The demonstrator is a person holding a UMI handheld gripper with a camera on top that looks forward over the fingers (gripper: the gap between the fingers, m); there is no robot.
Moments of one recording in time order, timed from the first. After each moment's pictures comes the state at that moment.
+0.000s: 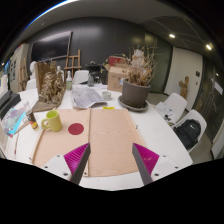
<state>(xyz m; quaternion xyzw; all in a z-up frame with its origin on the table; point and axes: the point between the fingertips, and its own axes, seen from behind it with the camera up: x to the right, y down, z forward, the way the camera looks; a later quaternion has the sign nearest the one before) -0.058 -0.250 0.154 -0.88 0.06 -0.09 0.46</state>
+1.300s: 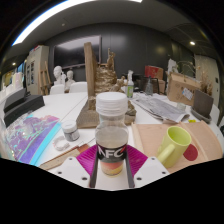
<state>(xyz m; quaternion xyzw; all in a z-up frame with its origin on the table) -0.490 0.020 0.044 -0.85 -0.01 0.01 0.53</state>
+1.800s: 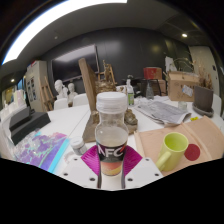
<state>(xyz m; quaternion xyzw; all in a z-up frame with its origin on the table) -0.494 0.019 0.091 -0.82 0.03 0.07 0.56</state>
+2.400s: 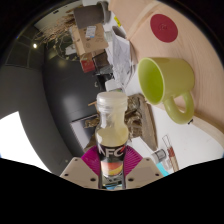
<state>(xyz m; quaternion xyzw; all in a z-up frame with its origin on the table) -0.460 0.050 0.190 -0.49 0.52 0.61 0.34</state>
